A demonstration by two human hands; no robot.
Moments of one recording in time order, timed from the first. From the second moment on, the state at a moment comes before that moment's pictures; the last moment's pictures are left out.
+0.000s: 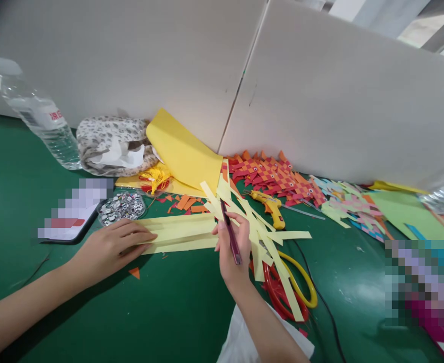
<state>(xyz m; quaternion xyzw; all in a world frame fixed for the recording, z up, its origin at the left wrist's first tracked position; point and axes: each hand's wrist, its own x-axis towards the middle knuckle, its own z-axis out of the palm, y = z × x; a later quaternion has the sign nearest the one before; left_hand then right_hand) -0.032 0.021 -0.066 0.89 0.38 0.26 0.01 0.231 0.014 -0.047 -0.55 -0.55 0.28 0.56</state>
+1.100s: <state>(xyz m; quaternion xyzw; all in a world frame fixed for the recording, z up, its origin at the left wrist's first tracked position) -0.028 0.019 -0.064 0.89 0.38 0.23 0.10 0.231 0.023 -0.055 -0.47 -0.81 0.10 0.33</state>
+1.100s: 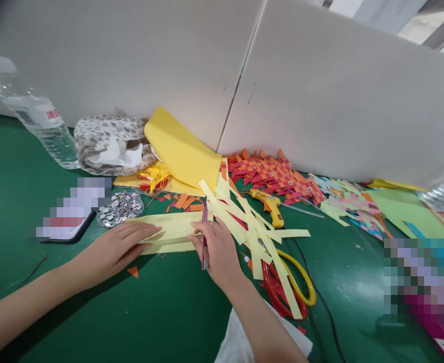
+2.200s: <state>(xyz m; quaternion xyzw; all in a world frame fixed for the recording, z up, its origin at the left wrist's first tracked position) -0.027 0.018 -0.066 0.88 0.40 0.25 0.05 0.241 0.019 -0.036 -0.48 -0.50 0.44 0.57</state>
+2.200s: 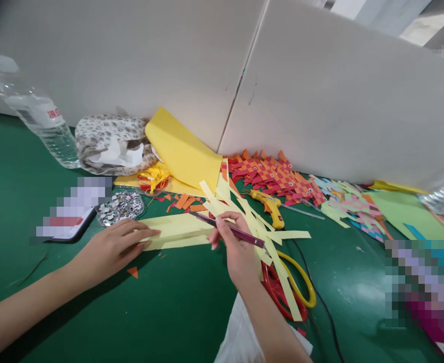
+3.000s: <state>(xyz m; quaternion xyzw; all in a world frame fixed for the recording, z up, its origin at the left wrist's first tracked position) -0.029 0.020 -0.069 0.88 0.40 0.25 0.07 0.218 0.019 -0.038 -0.52 -0.52 0.51 0.45</state>
